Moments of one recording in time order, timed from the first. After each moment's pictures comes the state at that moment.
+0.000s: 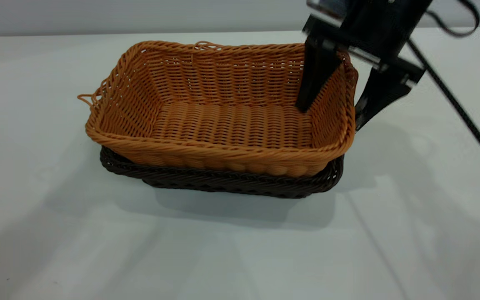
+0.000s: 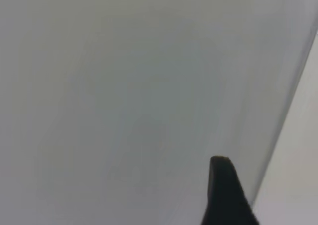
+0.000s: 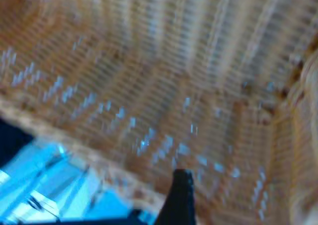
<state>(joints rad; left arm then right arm) -0.40 1.36 -1.39 -0.17 0.37 1.11 0.27 2.21 -1.47 0.62 1.16 -0.26</state>
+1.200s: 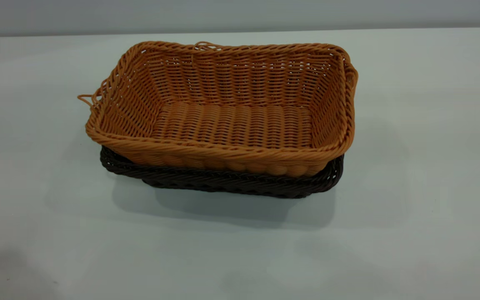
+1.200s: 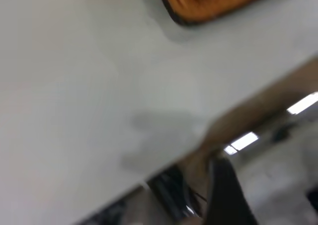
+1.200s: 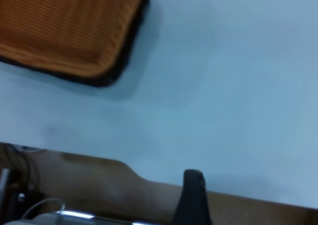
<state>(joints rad) -0.40 0.90 -0.93 -0.06 1.17 0.17 0.27 0.59 -0.72 0.06 1.16 0.08</state>
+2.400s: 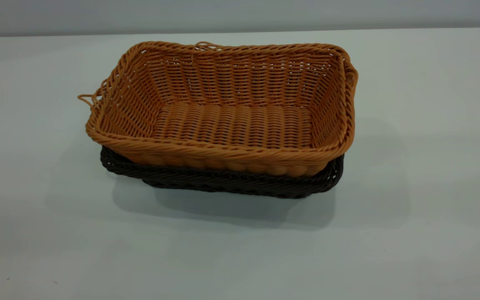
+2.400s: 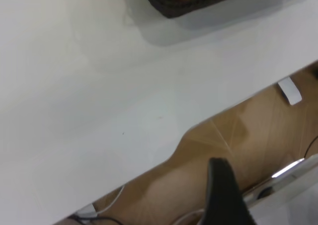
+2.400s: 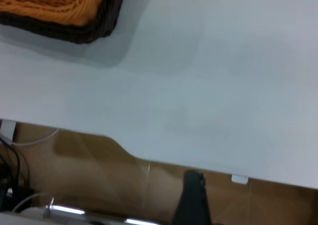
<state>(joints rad) -0.40 0.19 -0.49 -0.09 1.11 0.07 0.26 0.35 -0.46 0.07 1.12 0.07</state>
